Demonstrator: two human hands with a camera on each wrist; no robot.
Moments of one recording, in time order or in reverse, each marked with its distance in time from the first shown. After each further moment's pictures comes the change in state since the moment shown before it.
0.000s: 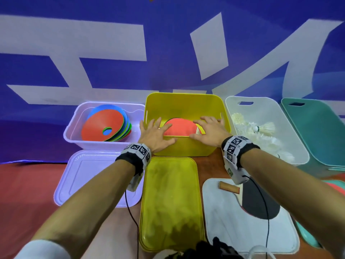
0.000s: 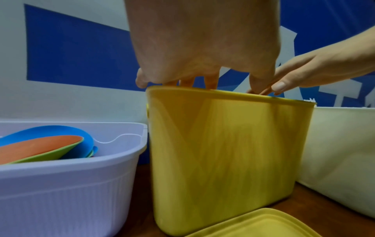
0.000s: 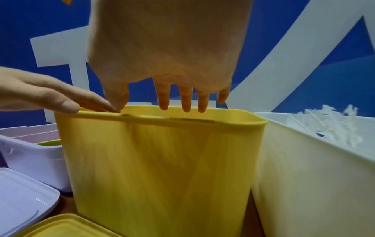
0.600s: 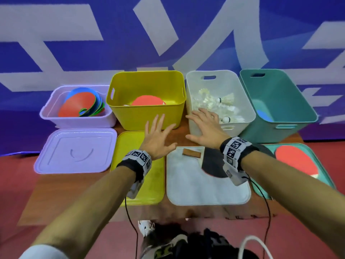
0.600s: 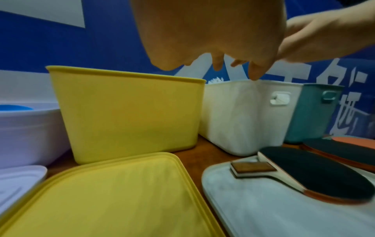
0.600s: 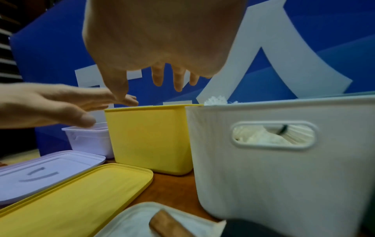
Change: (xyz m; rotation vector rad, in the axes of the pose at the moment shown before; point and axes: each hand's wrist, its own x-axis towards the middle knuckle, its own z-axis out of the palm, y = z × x) left_hand -0.099 0.171 0.074 -0.005 0.152 0.184; right_hand -0.169 0.109 0.035 0.164 0.184 -0.207
